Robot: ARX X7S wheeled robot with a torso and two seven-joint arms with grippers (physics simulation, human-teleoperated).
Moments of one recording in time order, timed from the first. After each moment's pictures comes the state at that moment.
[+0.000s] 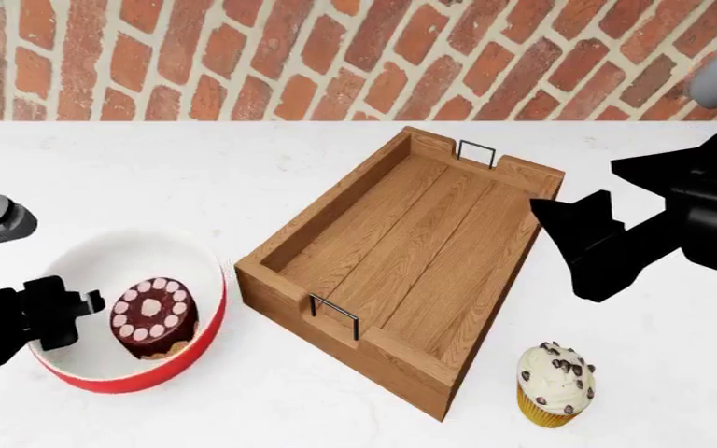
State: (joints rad) left arm -1.10 -1.39 1.08 0.28 -2.01 -0.48 -0.68; right arm 1.45 1.06 -0.53 -0.31 2.07 1.31 0.70
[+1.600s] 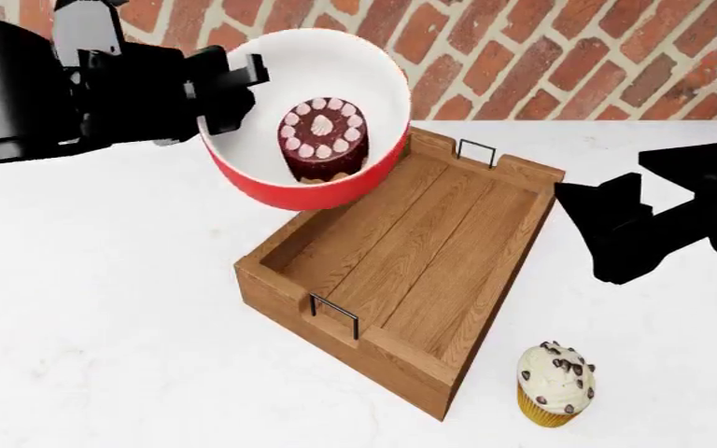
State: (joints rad) left arm -1.68 -0.69 1.01 -0.27 -2.14 -0.84 -0.68; right arm 1.44 1.11 -0.53 -0.30 2.06 1.25 0.68
